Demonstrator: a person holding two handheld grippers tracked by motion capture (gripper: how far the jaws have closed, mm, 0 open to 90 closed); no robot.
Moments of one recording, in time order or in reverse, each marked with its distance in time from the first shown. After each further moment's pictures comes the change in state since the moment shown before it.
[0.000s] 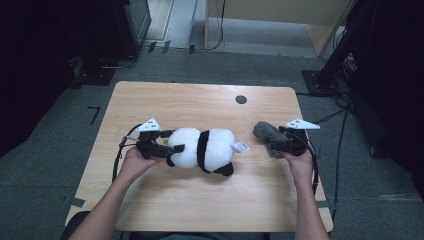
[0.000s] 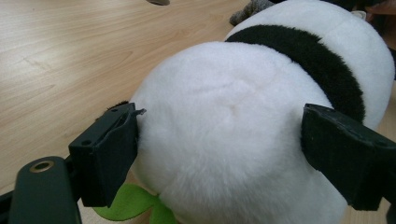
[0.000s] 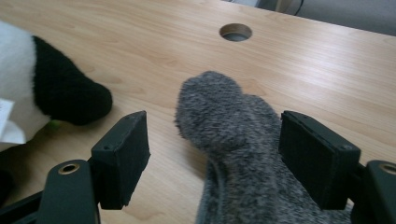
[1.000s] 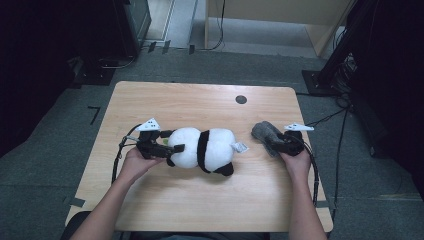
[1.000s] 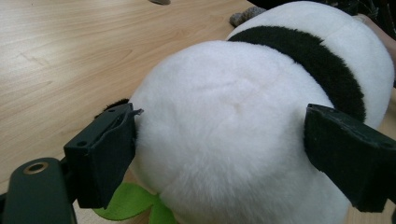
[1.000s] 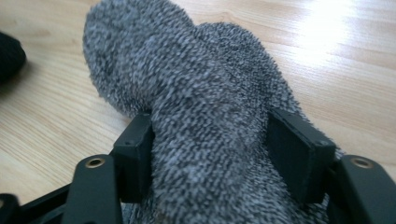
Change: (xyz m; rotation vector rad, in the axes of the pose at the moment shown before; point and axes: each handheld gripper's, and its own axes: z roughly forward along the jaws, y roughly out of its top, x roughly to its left) left arm 0.002 -0.003 0.001 -0.014 -0.007 -0.025; right arm -0.033 -0.039 0.047 0.102 -0.021 0.060
